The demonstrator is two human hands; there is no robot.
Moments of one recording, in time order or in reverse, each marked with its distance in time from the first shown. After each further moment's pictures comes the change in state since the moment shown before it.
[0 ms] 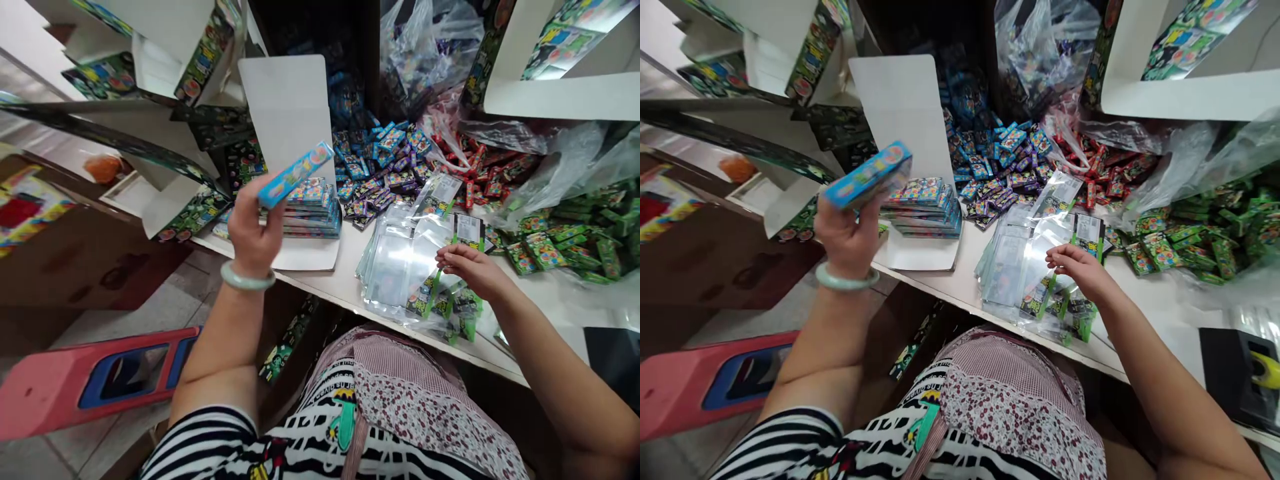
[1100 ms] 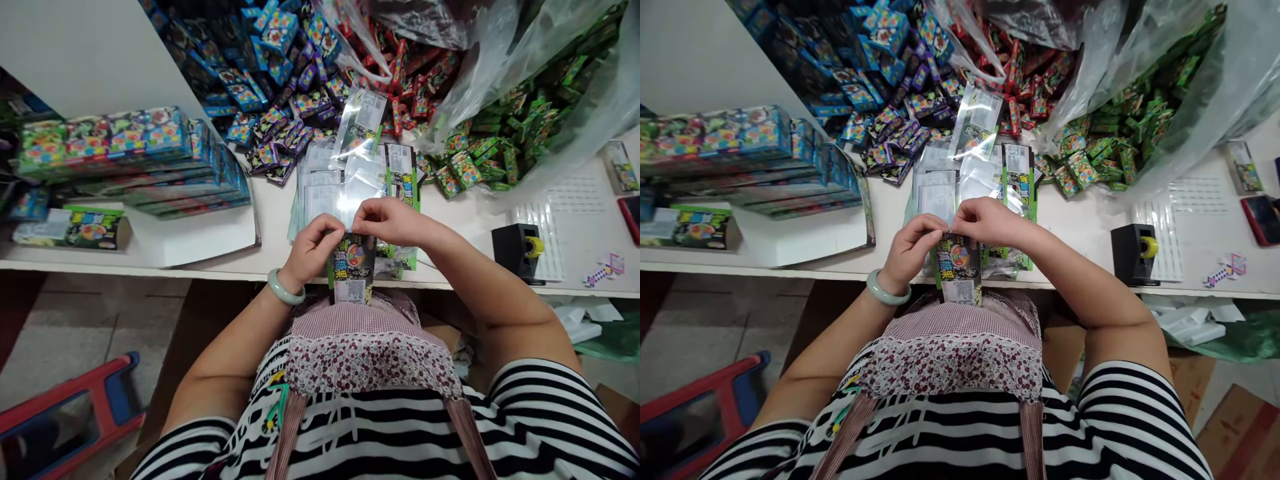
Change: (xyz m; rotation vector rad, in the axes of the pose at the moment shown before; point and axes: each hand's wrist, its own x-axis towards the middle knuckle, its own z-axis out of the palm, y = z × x) left_hand -0.095 0.061 0.166 -0.643 -0.601 -0.197; right_hand -0.021 -0.026 0.038 -0.499 -0.207 -0.177
